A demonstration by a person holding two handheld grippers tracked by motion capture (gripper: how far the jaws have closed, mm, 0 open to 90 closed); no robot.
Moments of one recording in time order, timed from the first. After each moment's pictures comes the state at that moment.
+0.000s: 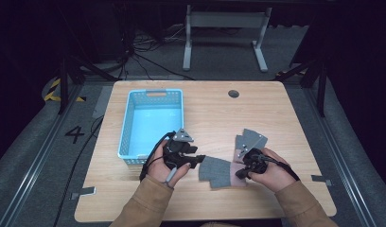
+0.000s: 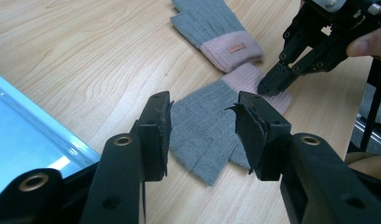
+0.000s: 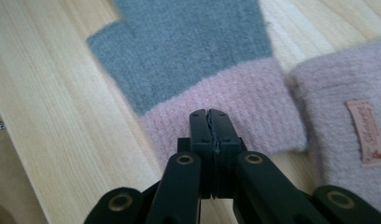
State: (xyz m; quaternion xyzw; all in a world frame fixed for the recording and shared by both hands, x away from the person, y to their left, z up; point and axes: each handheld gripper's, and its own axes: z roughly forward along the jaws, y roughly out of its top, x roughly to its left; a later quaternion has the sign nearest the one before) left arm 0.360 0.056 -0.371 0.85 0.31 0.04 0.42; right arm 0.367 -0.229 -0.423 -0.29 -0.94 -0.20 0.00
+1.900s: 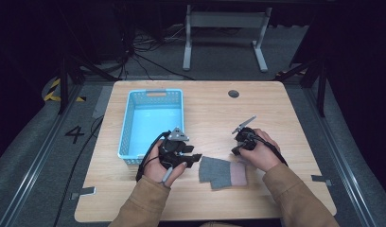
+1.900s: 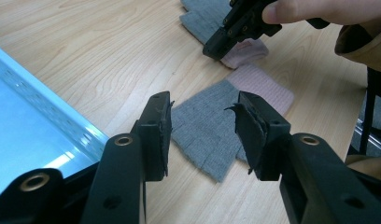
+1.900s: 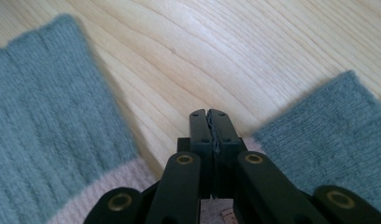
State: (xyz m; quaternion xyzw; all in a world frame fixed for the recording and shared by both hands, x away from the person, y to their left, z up) left arm 0.358 0.065 -0.369 0.85 0.32 0.04 0.42; right arm 0.435 -0.219 -0.427 -0.37 -0.91 -0.19 -0.06
